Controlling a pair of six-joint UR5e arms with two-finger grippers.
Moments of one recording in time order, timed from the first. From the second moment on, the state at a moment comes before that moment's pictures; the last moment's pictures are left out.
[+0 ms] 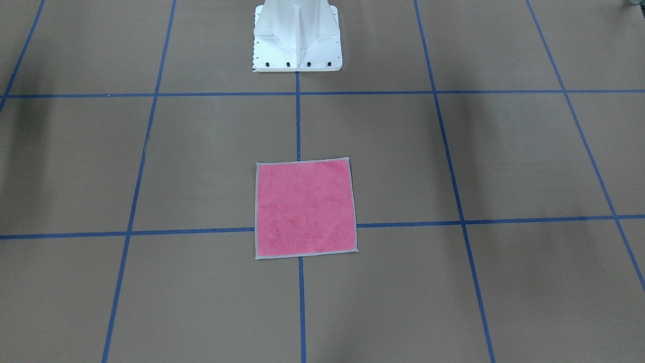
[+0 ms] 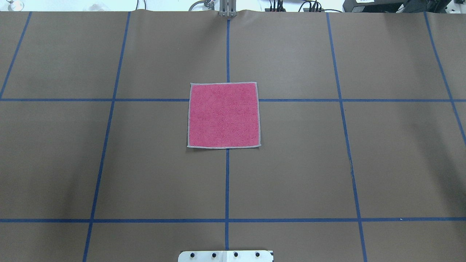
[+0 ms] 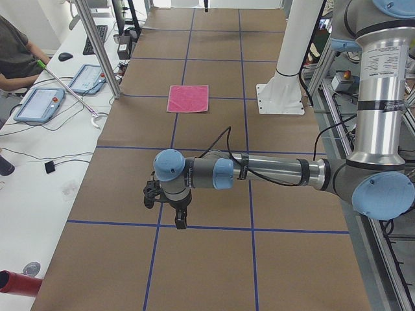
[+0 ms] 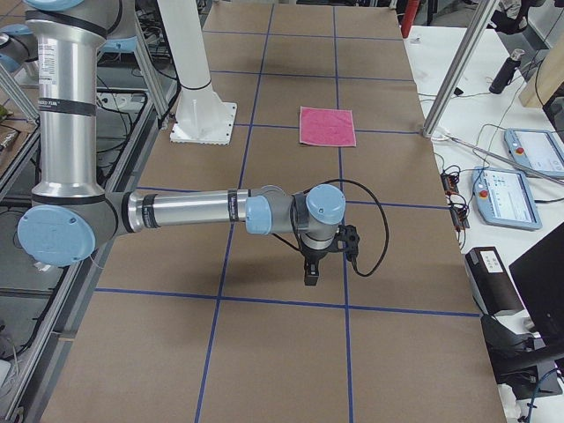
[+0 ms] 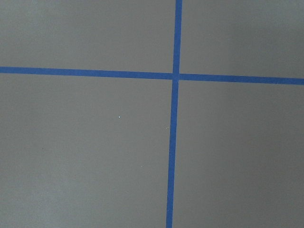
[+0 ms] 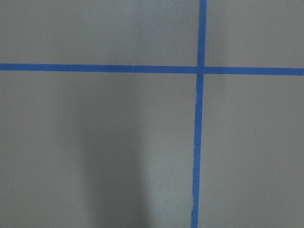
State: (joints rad) left arm -1.55 -1.54 -1.66 -1.50 -2.36 -0.05; right arm 1.46 -1.63 1.73 -1.61 2.37 0.10
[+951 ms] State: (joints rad) left arm -1.55 -1.53 -1.67 -1.51 -2.37 -0.05; right arm 1.46 -1.63 1.74 -1.61 2.36 0.10
